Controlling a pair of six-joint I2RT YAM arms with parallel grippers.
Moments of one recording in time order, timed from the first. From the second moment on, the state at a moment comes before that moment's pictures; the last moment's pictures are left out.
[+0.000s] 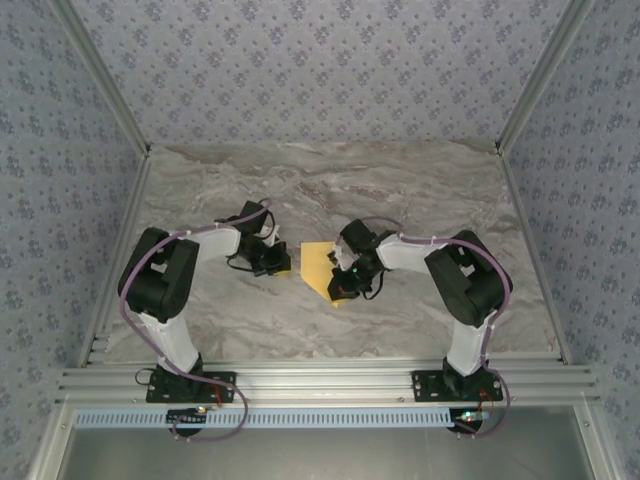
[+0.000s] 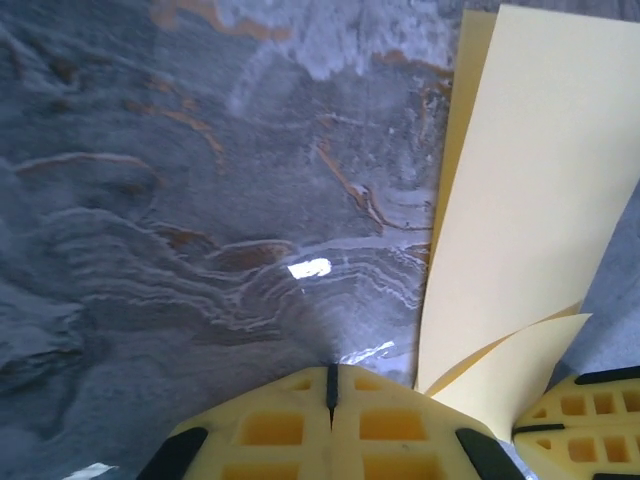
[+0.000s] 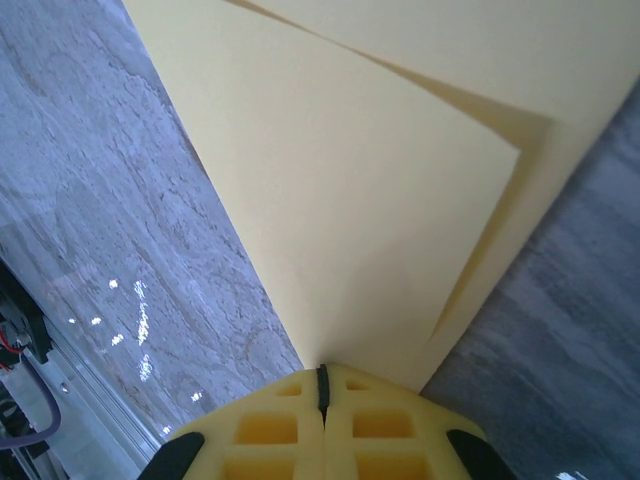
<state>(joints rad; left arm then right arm) -0.40 1.82 0.99 -0.44 0.51 -0.50 0.64 1.84 0.99 -0.50 -0.61 0.36</state>
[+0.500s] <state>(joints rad) -0.39 1.52 0.81 -0.30 0.52 -0.68 0.57 1.68 0.96 -0.37 -0.53 0.36</state>
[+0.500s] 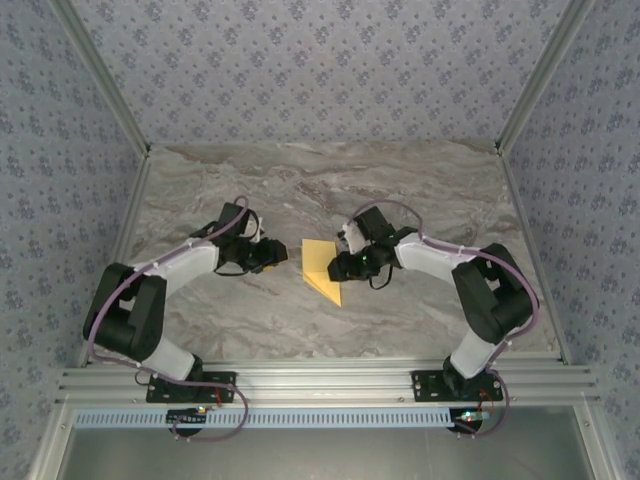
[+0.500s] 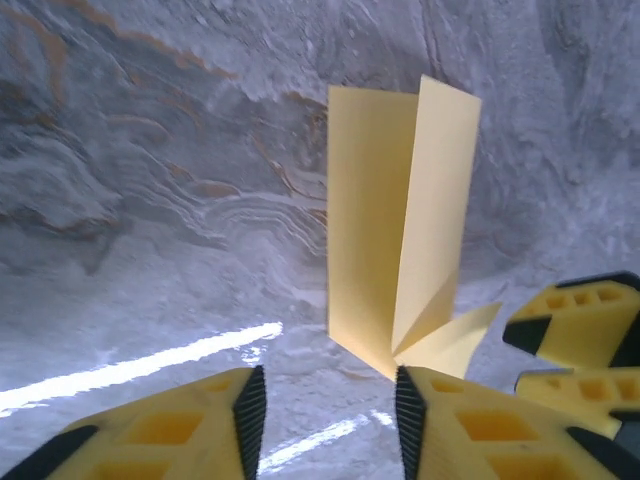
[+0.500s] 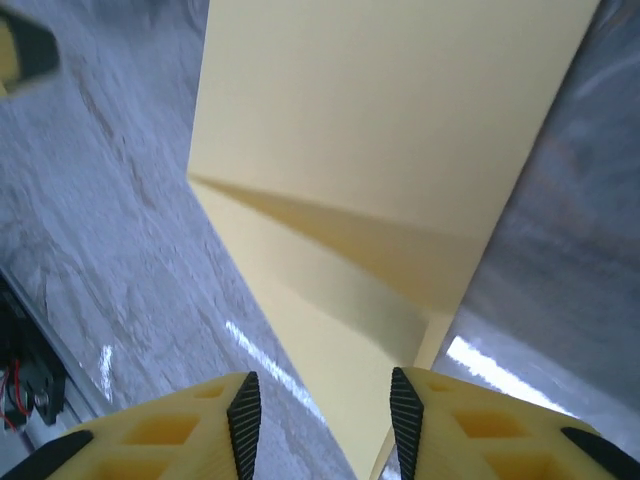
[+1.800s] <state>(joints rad) -0.55 1.70 0.90 -0.04 0.59 -0.96 0.91 1.61 0.88 -0.30 0.00 0.27</state>
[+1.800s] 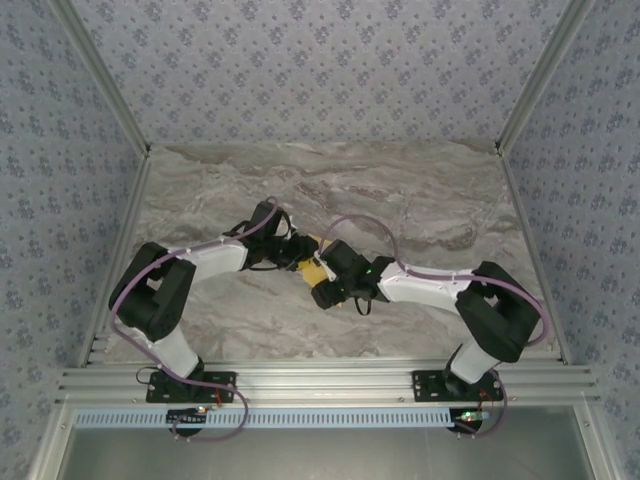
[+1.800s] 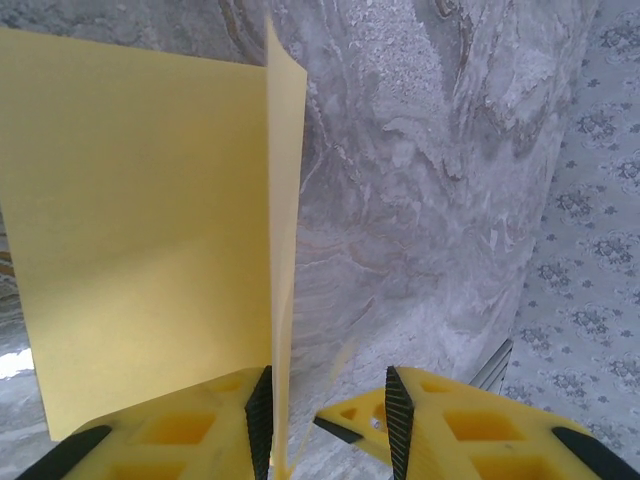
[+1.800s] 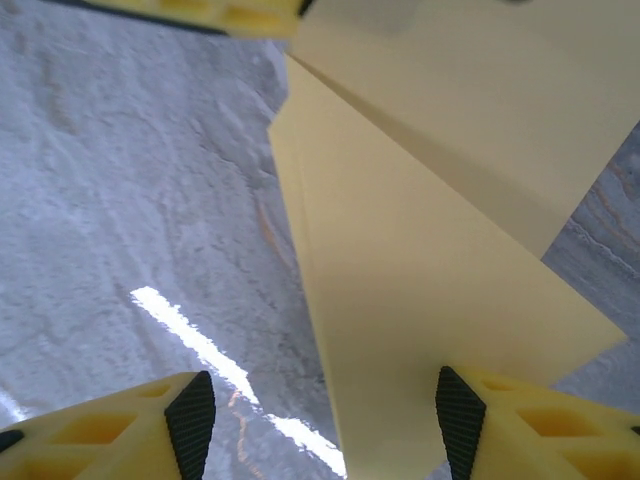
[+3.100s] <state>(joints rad) -0.46 1.46 0.87 -0.23 0.55 -0.89 0.88 1.67 0.84 -0.22 -0.03 0.35</state>
